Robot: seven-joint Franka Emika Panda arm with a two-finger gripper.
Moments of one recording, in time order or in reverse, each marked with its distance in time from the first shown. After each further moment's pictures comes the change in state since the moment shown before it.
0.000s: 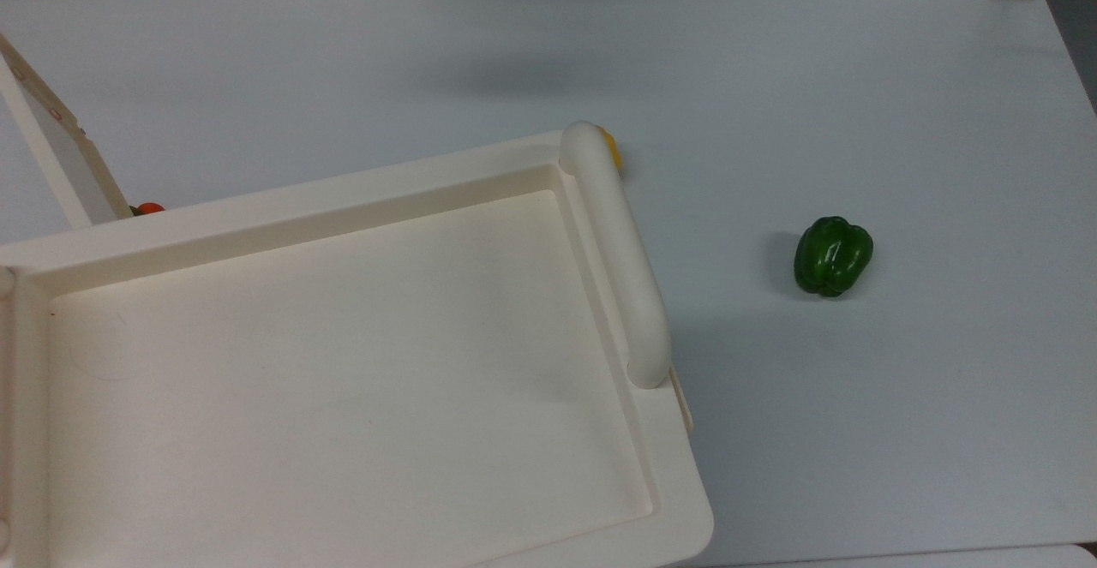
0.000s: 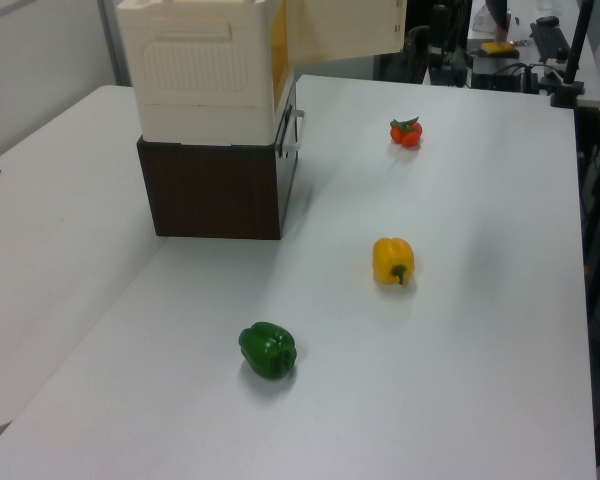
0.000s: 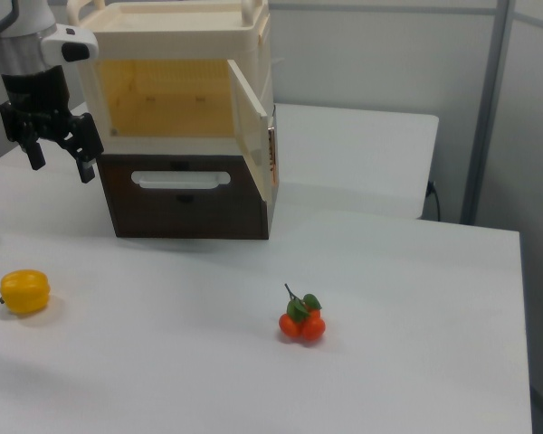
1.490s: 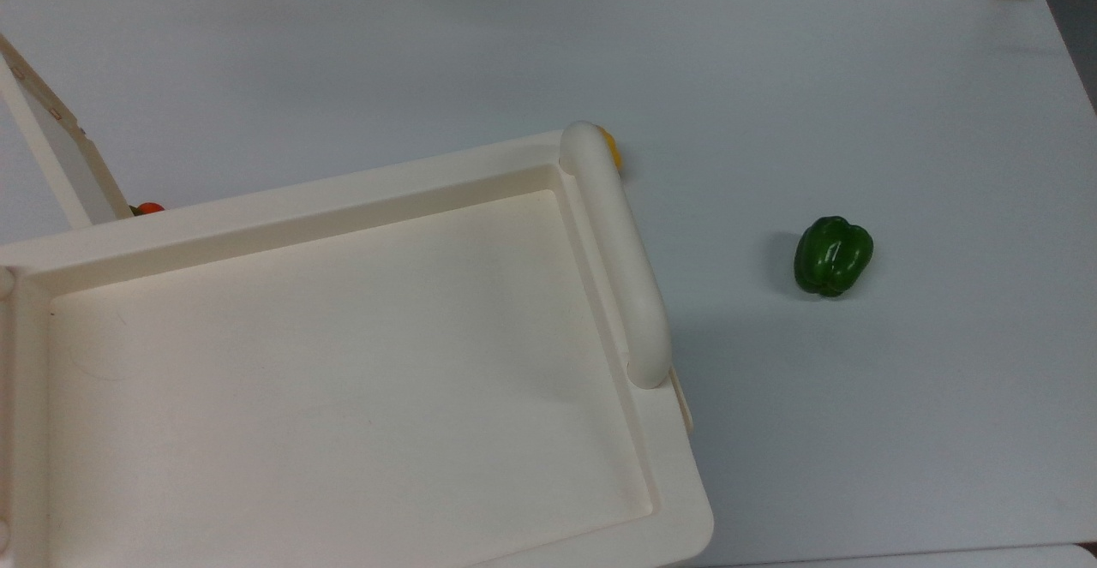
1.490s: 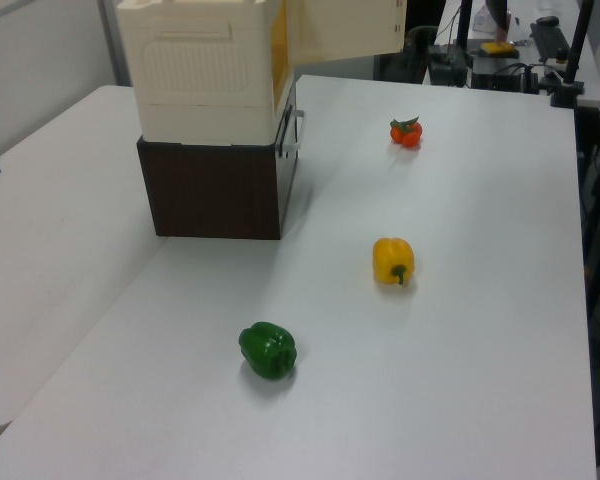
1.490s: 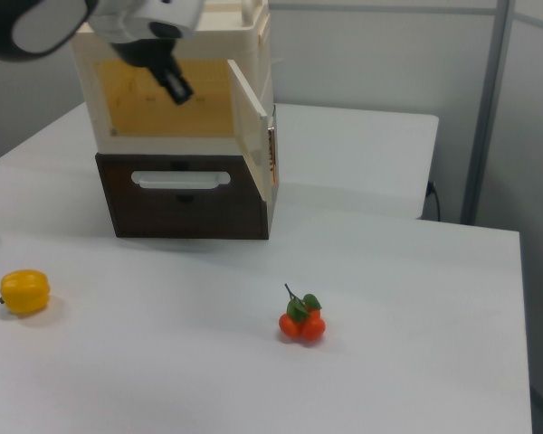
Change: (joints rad) arm -0.037 -0.005 -0.304 0.050 0.364 0.439 0.215
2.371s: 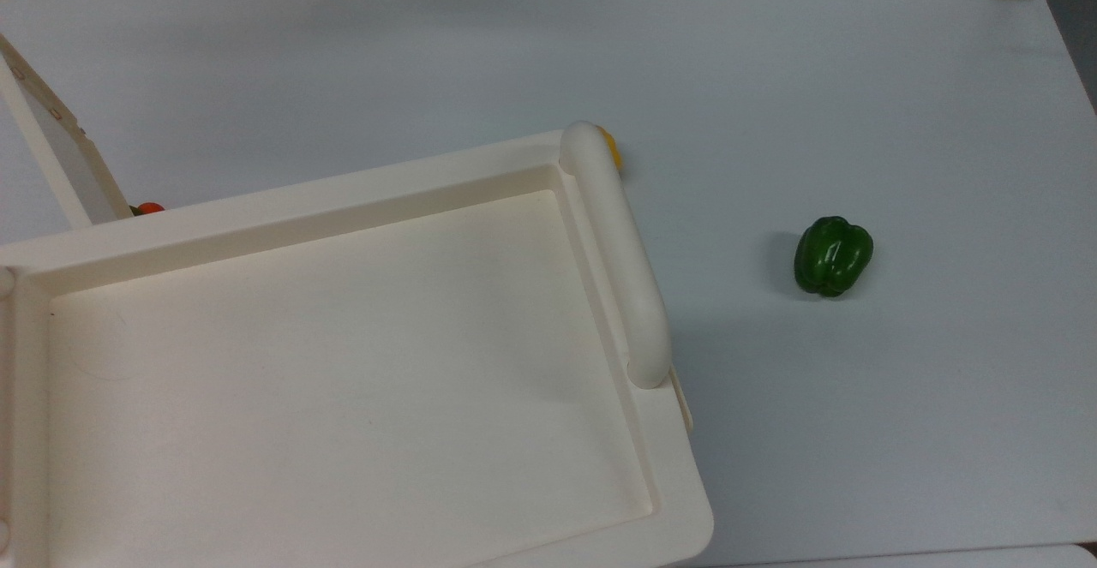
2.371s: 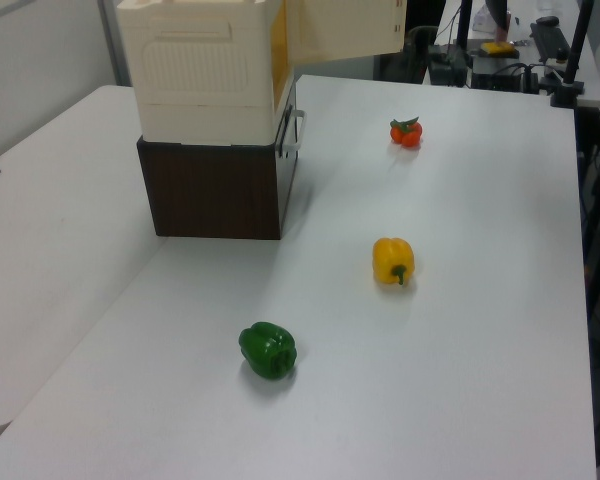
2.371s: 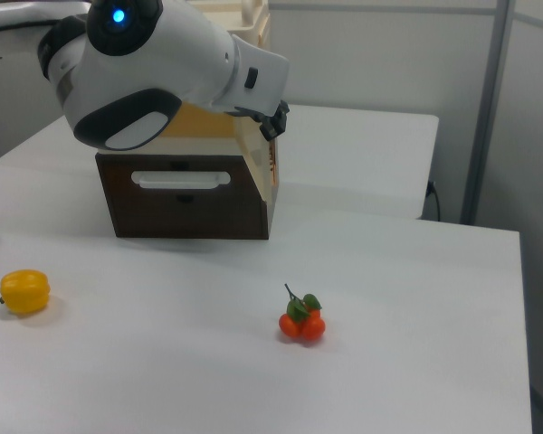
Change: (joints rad) arm 0.001 0.179 -0.072 -0.061 0.316 0.525 -0.136
